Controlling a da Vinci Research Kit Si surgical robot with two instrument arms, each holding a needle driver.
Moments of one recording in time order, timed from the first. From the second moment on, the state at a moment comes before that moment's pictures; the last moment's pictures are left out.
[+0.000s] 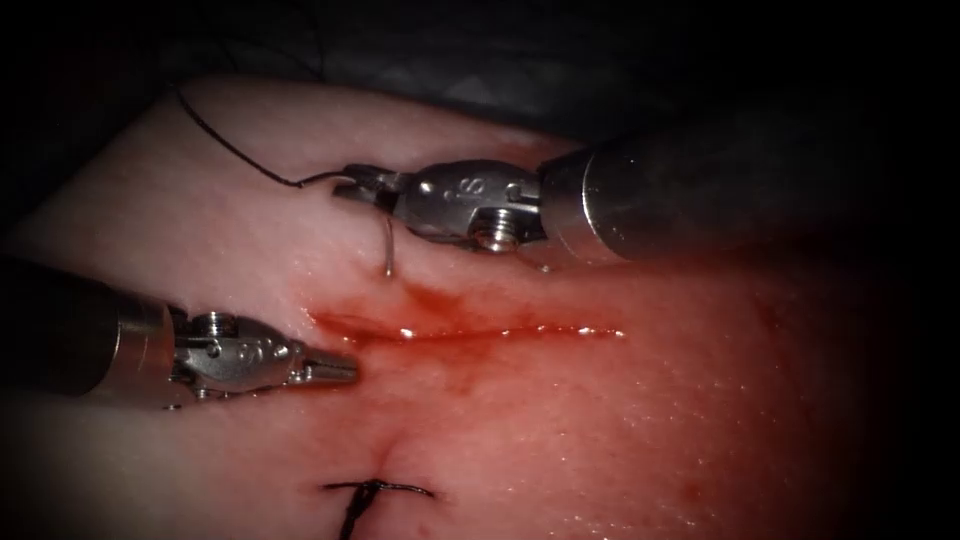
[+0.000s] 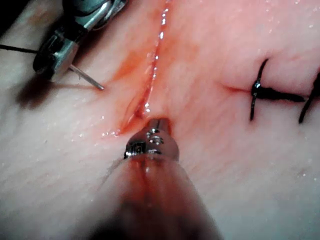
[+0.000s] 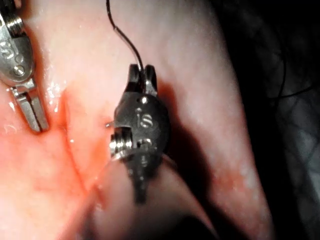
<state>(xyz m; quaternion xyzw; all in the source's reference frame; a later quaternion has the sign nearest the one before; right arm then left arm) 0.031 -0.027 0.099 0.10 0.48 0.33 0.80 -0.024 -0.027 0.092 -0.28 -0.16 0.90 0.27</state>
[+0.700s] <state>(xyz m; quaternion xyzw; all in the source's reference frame) 0.029 -0.025 0.099 0.10 0.51 0.33 0.79 -0.023 -0.027 0.092 -0.27 -0.17 0.91 0.28</state>
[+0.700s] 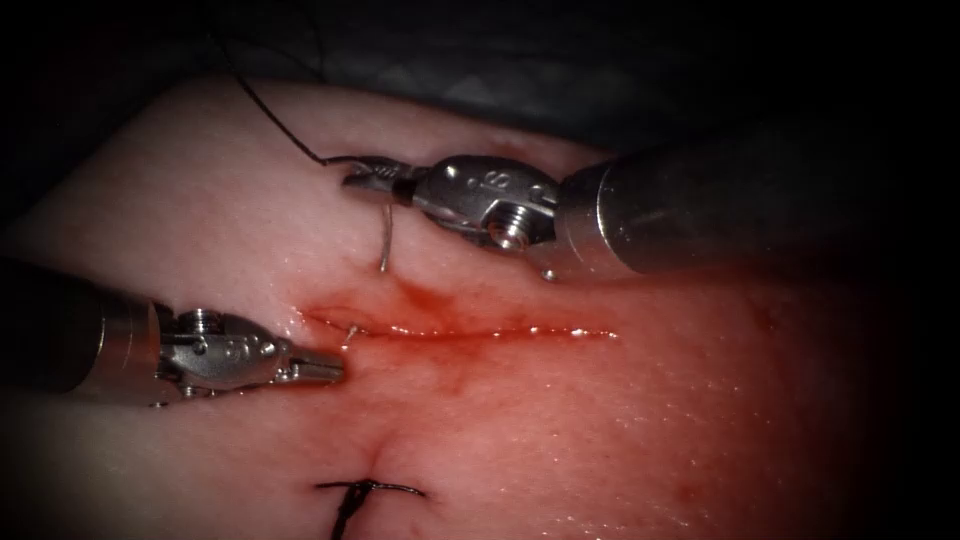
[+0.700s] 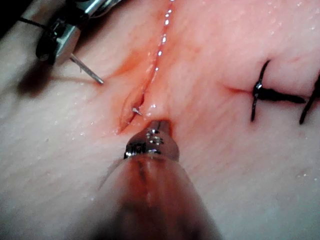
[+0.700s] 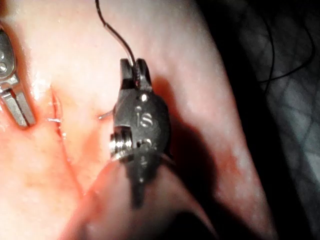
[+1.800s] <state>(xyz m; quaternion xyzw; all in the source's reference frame) 0.029 -0.025 0.101 0.17 0.51 0.42 0.73 -0.020 -0.028 0.093 -0.25 -0.19 0.91 0.28</state>
